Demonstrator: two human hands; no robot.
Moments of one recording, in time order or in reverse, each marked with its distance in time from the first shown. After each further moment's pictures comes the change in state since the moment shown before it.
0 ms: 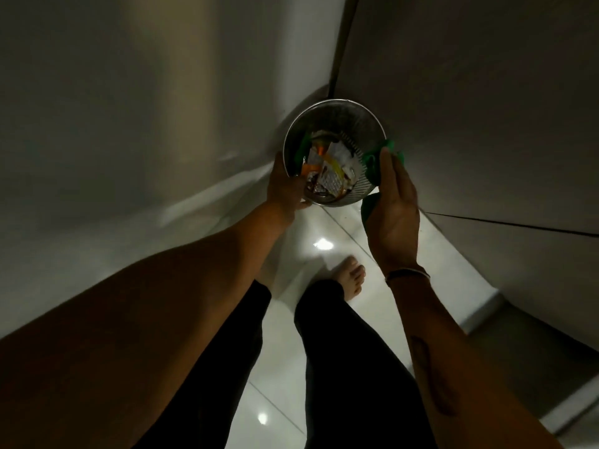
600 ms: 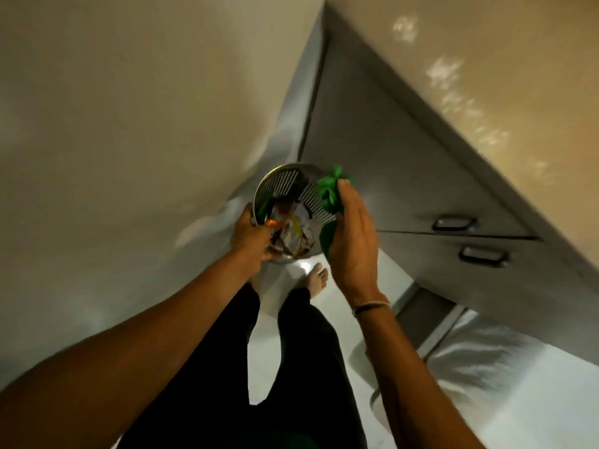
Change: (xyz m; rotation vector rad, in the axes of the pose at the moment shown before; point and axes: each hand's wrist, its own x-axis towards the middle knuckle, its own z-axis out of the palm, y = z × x) left_hand -0.335 0.172 -0.073 -0.084 0.073 -0.050; right_hand -0.092 -0.225 -0.330 0.207 0.012 -0.034
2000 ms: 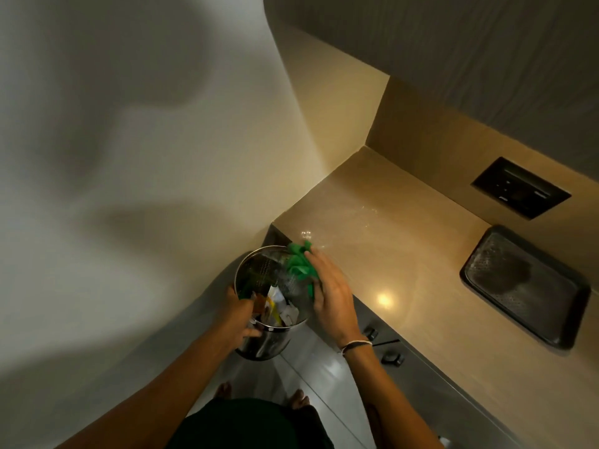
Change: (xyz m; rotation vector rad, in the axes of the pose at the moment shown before) left_hand -0.181 0.138 0.029 0.014 0.019 0.102; right_hand 0.059 -0.056 -0.175 0.070 0.074 -0.403
